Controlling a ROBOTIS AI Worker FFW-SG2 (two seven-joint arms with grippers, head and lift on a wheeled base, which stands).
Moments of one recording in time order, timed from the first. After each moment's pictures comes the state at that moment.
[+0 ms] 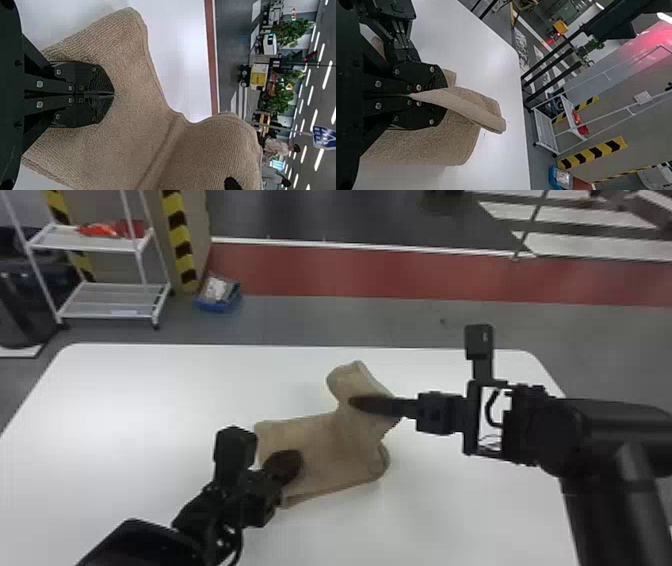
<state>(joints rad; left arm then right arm) 0.12 0.08 -0.30 -1.67 0.03 0.47 -0.24 -0.18 -0.17 -0.07 -1.85 -0.30 1.20 0.75</state>
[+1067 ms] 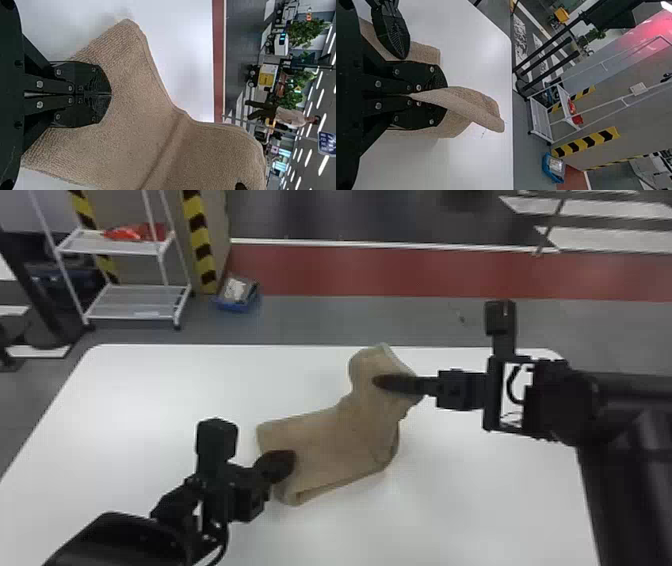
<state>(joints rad) 0.14 0.11 -0.18 -1.76 0.07 0.56 -0.34 -0.28 -0.14 -0.06 -1.79 -0.22 1.22 0.74</state>
